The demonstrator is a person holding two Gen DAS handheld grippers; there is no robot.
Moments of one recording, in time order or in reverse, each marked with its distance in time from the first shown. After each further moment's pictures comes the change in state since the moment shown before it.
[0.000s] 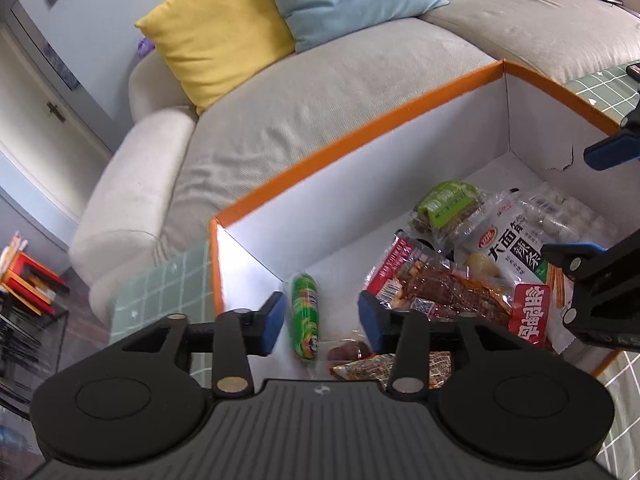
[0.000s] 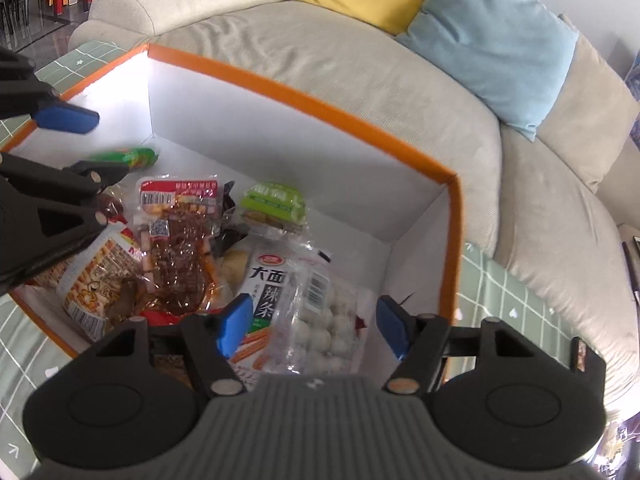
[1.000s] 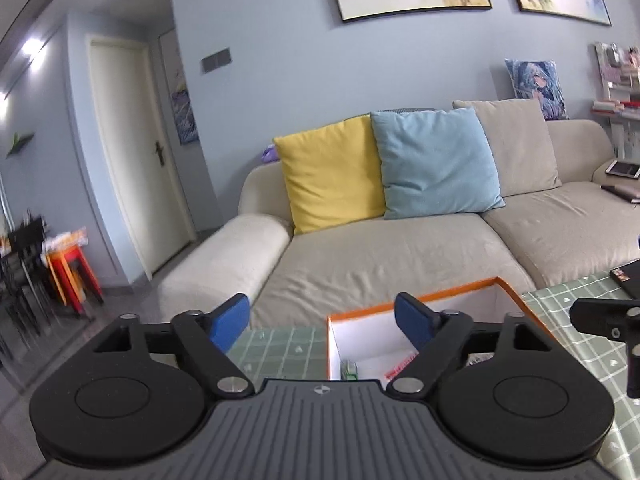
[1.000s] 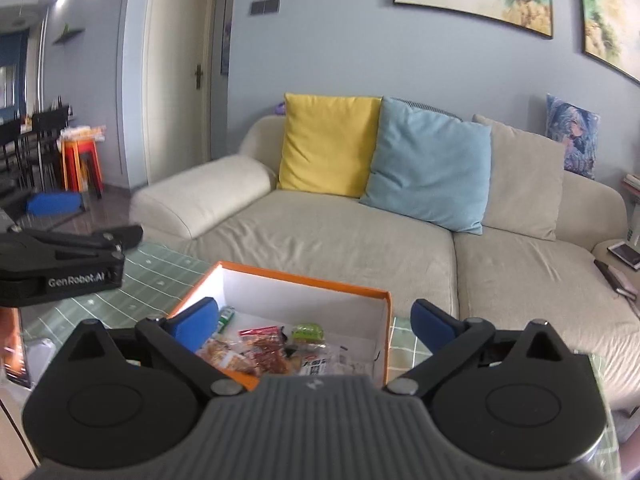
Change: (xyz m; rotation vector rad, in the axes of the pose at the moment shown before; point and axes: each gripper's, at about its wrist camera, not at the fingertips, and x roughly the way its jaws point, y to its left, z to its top) left arm -0.217 0.050 -0.056 -0.374 -0.430 0.112; right arm -0.247 -0.004 -0.088 0.271 -0.529 0.053
